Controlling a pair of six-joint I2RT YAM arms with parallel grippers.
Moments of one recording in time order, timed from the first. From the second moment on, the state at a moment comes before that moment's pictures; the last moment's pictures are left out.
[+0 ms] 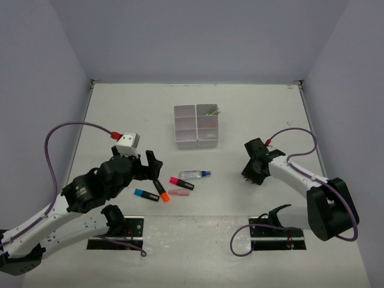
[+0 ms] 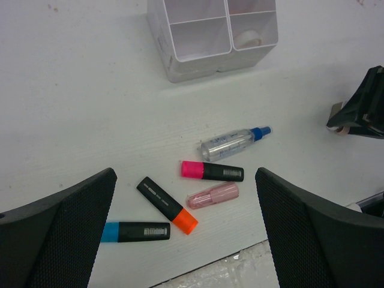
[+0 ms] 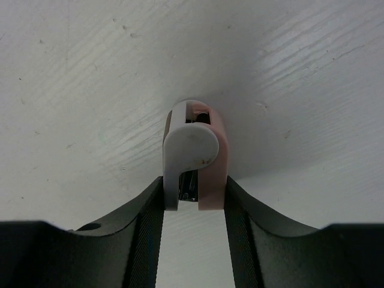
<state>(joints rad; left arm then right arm) -0.96 0.61 0.84 -0.75 -0.50 -0.56 0.39 1.28 0.63 -0.66 0.21 0.98</state>
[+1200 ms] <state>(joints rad) -0.96 1.09 0.98 -0.27 0.02 -0.75 1.24 0.89 0.73 -0.21 0.31 0.16</state>
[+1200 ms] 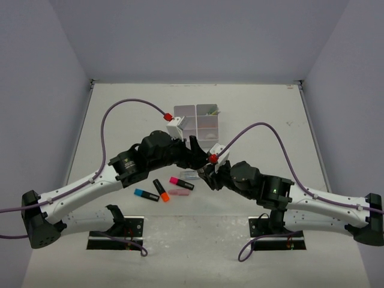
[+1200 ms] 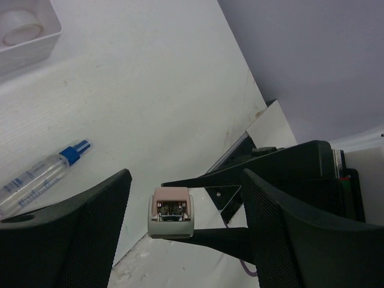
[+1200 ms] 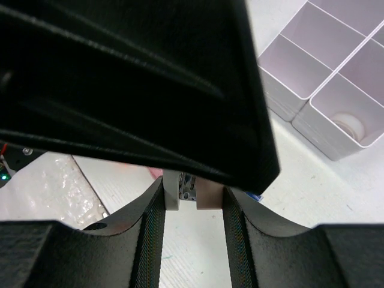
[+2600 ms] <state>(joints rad) -0.59 1.52 1.43 -0.23 -0.03 0.15 1.22 0.49 0.72 -0.44 0.69 0.41</state>
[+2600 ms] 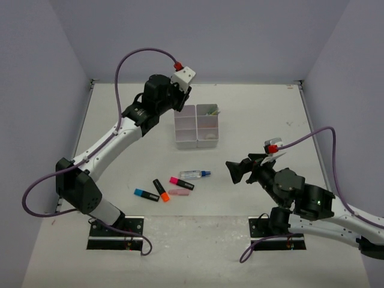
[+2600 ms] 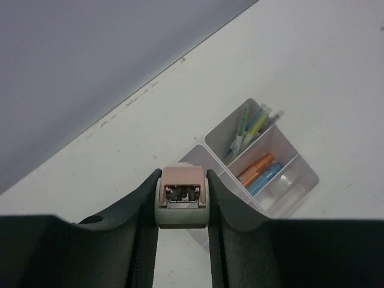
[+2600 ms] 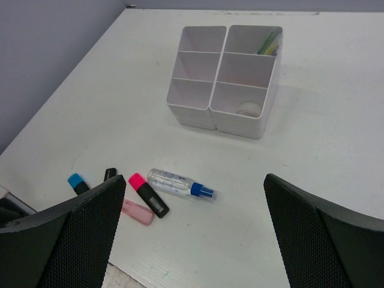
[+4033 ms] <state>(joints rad) -0.37 1.89 1.40 -0.09 0.65 0.74 1.22 0.50 0.74 -0.58 0.65 0.52</state>
